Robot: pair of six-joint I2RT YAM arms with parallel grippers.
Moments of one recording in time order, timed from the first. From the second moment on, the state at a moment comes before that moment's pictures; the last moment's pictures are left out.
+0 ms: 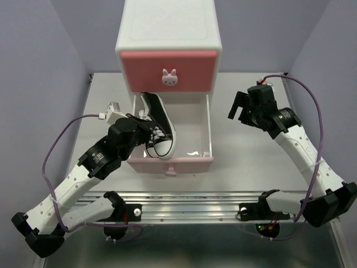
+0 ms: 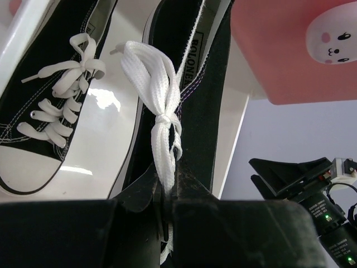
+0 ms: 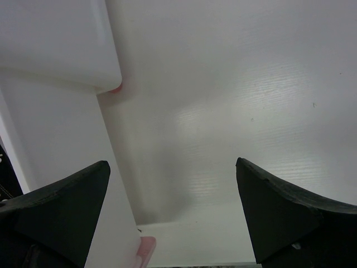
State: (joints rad) left arm -0.74 0.83 1.00 -0.58 -0.43 -1.26; right arm 0.39 1.22 1.32 -0.84 0.29 0.60
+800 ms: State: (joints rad) left arm -0.80 0.97 1.04 -0.65 -0.48 -1.46; right arm 0.39 1.22 1.33 -0.85 0.31 0.60
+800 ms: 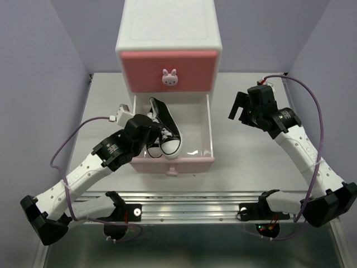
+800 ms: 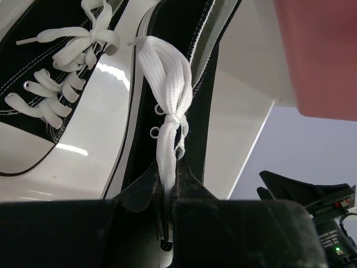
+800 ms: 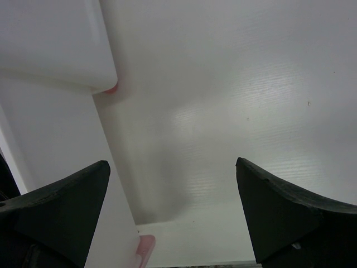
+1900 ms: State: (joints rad) left arm -0.72 1.19 1.07 -0.43 -0.35 -1.08; right arm 0.39 1.19 1.33 -0.86 0.34 0.62
